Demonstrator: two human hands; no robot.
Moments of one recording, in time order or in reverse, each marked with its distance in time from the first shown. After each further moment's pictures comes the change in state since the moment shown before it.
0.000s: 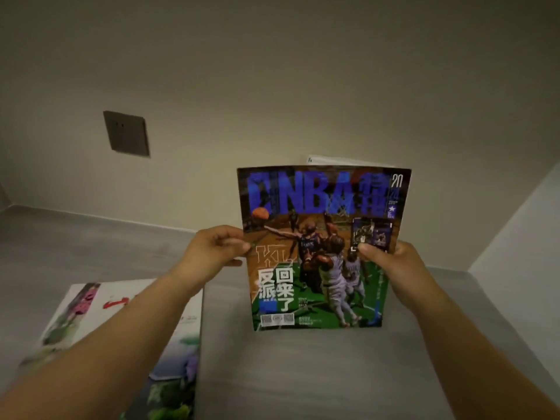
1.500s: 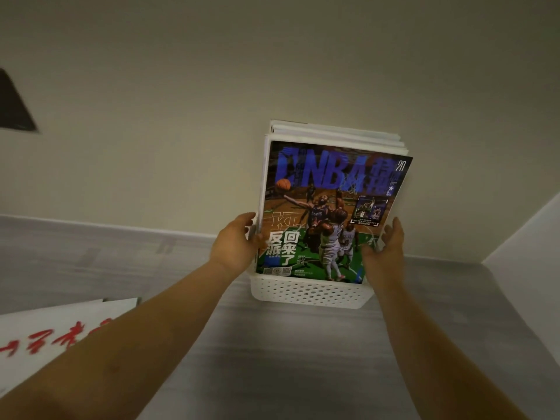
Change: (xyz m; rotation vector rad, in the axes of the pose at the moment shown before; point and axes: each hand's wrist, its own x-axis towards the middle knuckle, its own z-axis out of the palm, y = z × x) left_hand 0.148 -0.080 0.125 0.505 0.101 -0.052; right_hand 0.131 0.127 -0.018 -0.120 0.371 0.125
